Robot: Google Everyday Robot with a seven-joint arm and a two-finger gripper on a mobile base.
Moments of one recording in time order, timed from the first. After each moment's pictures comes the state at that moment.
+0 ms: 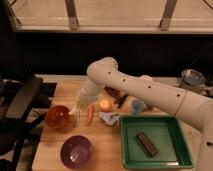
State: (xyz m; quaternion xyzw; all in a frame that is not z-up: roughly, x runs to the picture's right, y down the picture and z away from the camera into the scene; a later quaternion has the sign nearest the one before) arm -0.118 0.097 0.692 -0.10 -0.40 -0.56 0.72
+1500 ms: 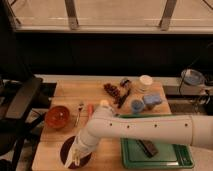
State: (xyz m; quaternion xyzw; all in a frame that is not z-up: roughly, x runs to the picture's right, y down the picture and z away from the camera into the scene) arm -0.129 0.296 0.647 -0.09 -0.47 -0.61 0.62
